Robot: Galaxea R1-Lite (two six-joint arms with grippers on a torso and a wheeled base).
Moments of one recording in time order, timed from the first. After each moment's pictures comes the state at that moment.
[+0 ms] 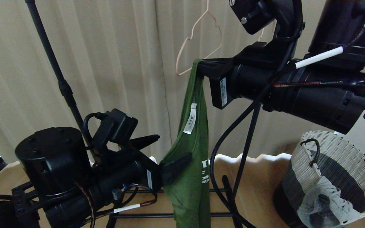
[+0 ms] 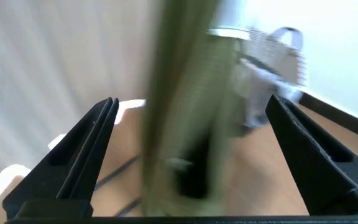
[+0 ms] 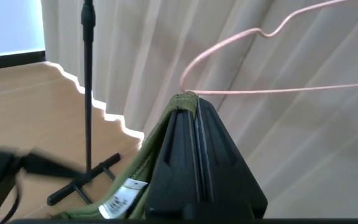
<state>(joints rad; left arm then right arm) -0.72 1.61 -0.49 -1.02 -0.05 -0.06 0.86 1.67 -1.31 -0.36 -0.18 -0.26</state>
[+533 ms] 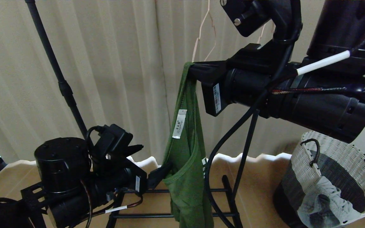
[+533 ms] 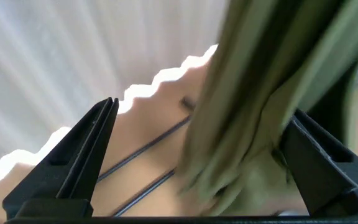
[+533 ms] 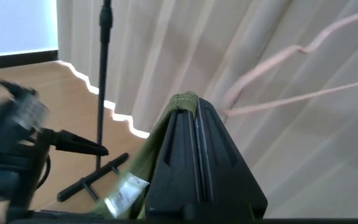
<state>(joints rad) -0.59 1.67 -0.39 -1.04 -0.05 0.06 0.91 1.67 -1.30 -0.36 -0.18 -0.26</state>
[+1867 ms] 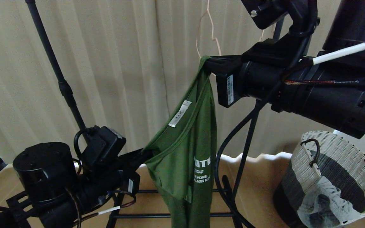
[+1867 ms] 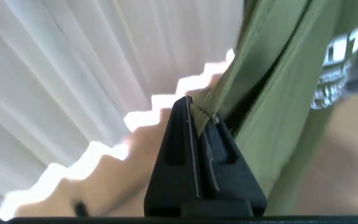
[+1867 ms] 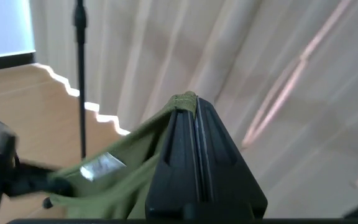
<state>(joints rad) -0.56 1.66 -0.33 -1.19 -0.03 0.21 0.88 1.64 -1.28 -0.36 -0.27 -0.26</state>
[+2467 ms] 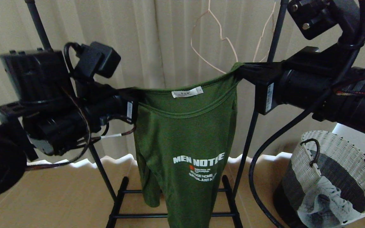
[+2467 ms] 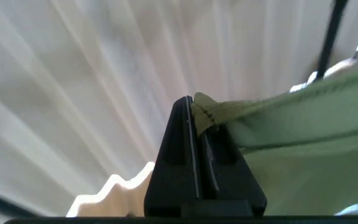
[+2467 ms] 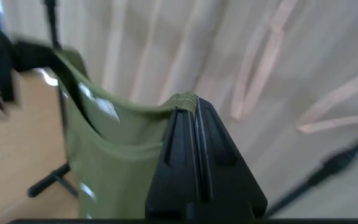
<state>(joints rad) -0.50 1.58 -0.95 -0.58 0.12 0.24 0.79 1.50 -1.12 -0.36 -0.27 -0.26</state>
